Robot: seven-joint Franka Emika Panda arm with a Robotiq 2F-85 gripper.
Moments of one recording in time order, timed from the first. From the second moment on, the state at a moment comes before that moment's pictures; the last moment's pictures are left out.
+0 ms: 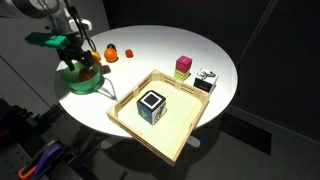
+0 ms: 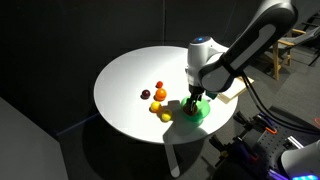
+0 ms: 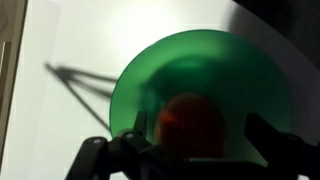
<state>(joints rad) 0.14 0.32 0.06 -2.43 -0.12 2.59 0.07</state>
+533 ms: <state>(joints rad) 0.14 0.26 0.08 -2.36 -0.09 2.47 0.08</state>
